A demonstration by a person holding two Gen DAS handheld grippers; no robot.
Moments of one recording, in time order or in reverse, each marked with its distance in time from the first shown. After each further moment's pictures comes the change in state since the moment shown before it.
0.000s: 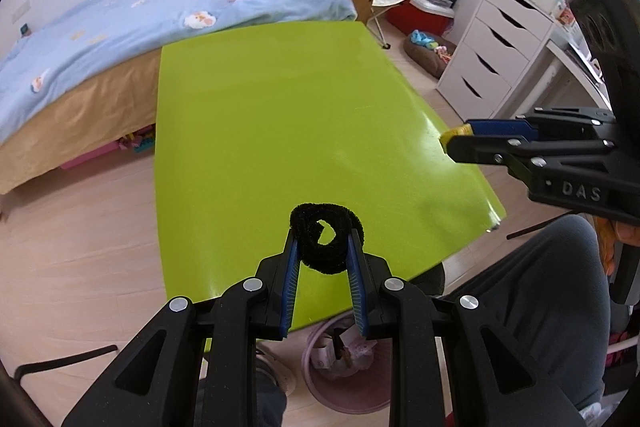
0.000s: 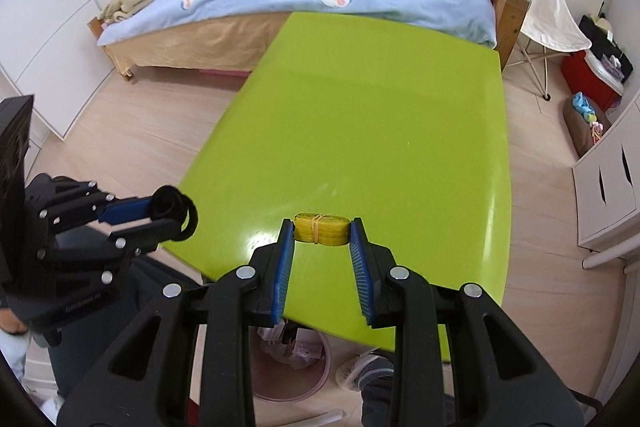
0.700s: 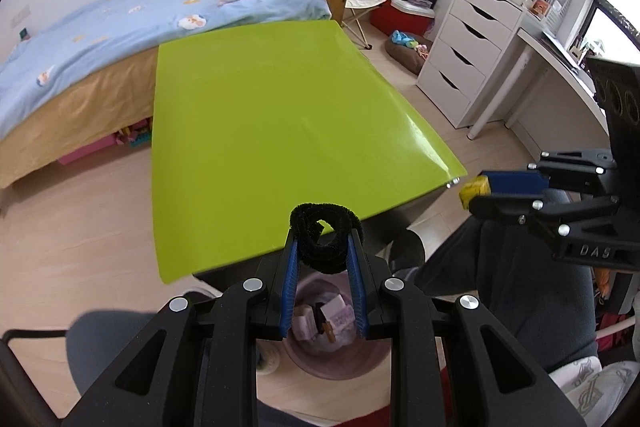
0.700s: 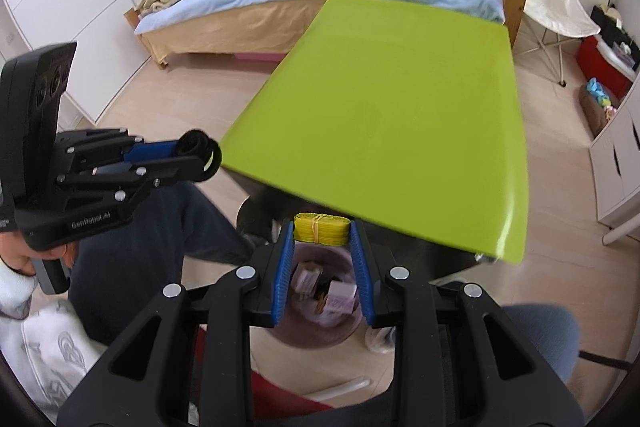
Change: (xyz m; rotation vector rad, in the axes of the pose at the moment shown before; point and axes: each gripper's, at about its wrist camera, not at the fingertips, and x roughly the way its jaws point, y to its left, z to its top) left arm -0.044 -0.030 -0.066 0.022 -0.022 -0.030; right arm -0.053 0.027 -0.114 -0.015 0.006 0.108
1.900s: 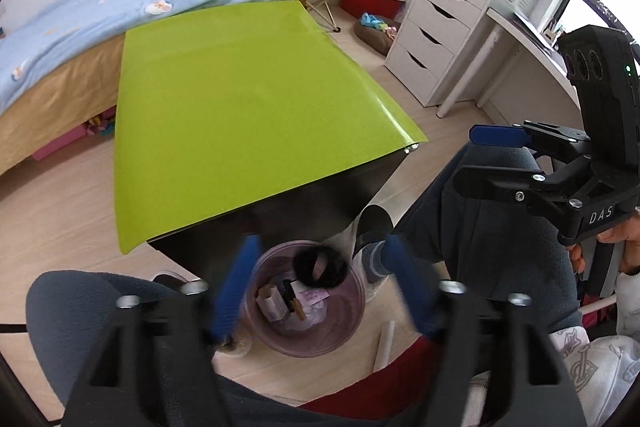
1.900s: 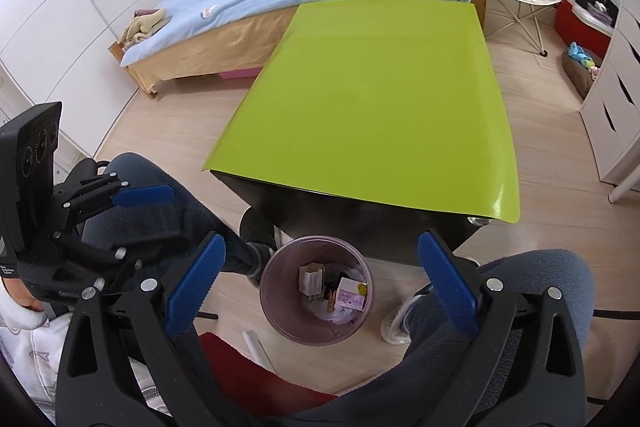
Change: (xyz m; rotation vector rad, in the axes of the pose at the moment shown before) left arm 0.003 -0.026 -0.023 0.032 0.048 -0.101; right arm -0.014 -0.024 -0.027 0.140 -0.059 -0.003
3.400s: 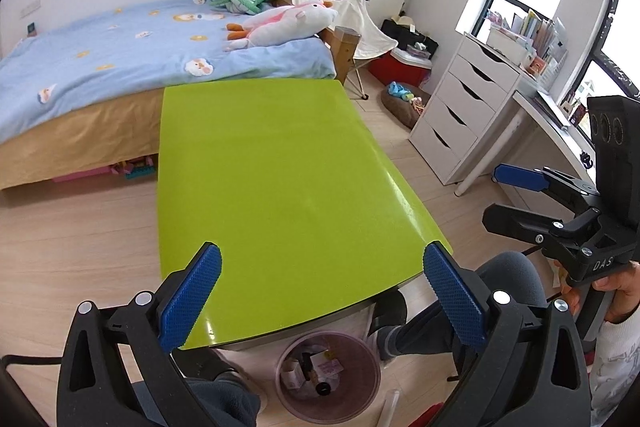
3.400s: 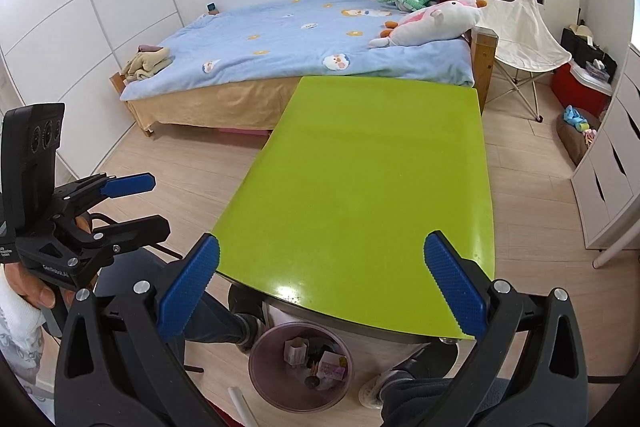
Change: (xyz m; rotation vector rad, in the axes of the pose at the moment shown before) left arm -0.043 0.053 0.089 -0.095 -0.198 0.037; right arm -0.023 0.014 0.100 -0.071 -0.171 -0.037
